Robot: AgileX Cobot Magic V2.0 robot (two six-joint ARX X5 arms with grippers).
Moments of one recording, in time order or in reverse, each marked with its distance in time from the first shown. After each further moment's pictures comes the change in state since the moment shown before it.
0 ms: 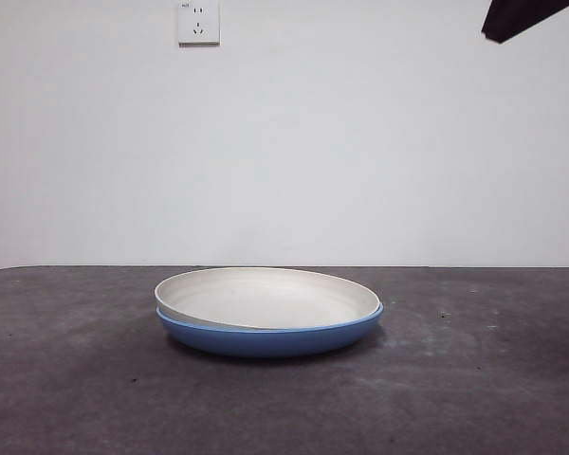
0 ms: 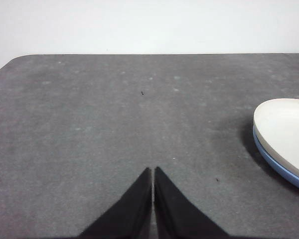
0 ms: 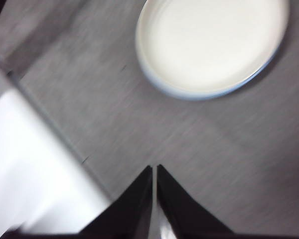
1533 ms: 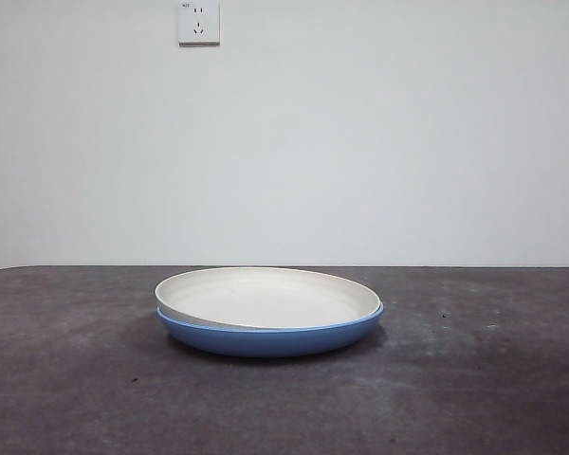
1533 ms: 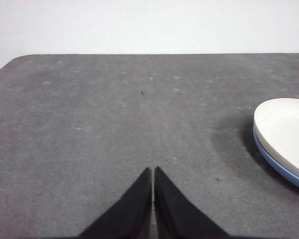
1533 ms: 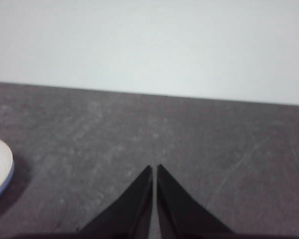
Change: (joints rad) left arm 0.000 0.000 0.000 0.000 0.000 0.000; right arm -0.597 -0.919 -0.989 0.905 0.172 -0.063
